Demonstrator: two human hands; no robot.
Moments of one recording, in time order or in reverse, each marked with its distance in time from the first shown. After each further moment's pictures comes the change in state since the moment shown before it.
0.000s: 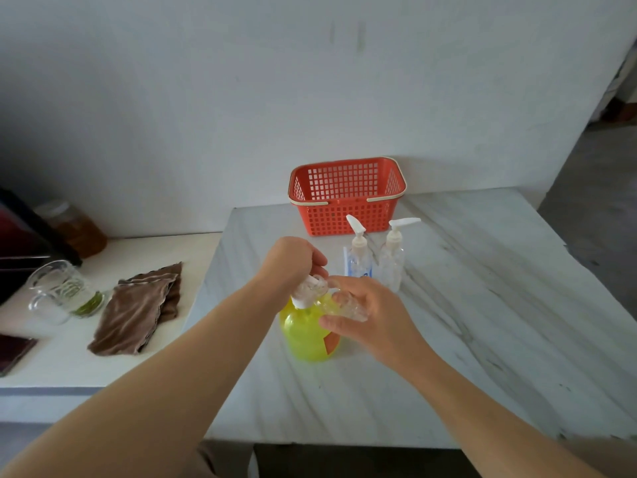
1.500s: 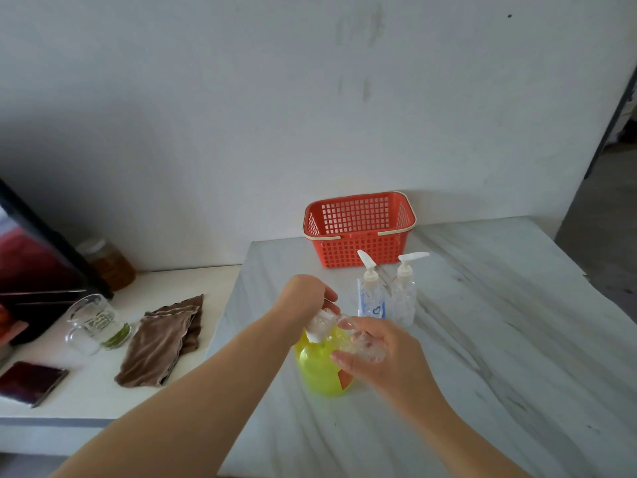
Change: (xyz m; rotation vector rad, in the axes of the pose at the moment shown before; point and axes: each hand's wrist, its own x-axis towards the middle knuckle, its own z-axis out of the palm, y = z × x) left_hand 0.003 0.003 0.001 0.057 -0.006 -0.131; right_hand -0.013 0.001 0.005 0.062 0.136 0.052
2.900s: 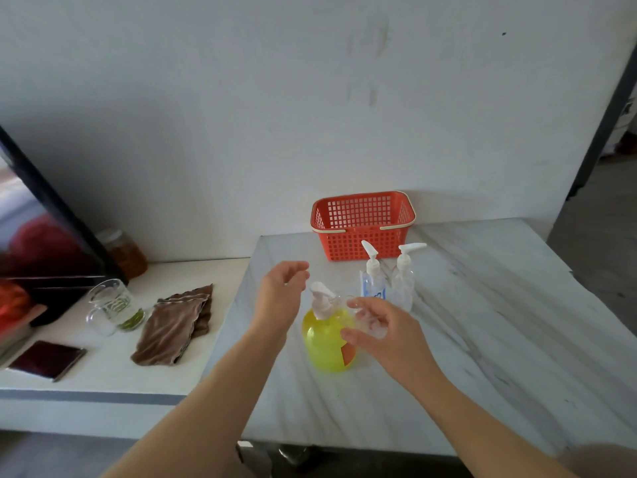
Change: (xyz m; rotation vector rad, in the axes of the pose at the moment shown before) left_hand -0.026 -0.051 -0.021 -0.286 0.280 0.435; right_hand -0.007 -0.009 -0.004 -0.085 0.013 0.008
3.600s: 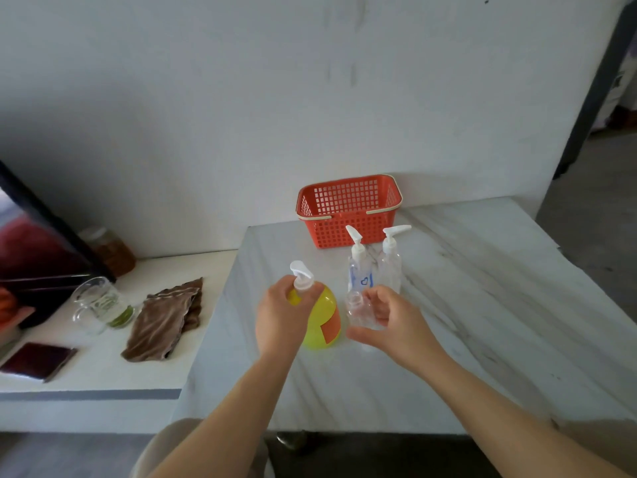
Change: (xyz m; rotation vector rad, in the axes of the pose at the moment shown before) left_hand -0.011 -0.049 0.030 0.360 0.157 0.109; right_hand 0.003 0.027 -0.018 -0.037 -0.039 0.044
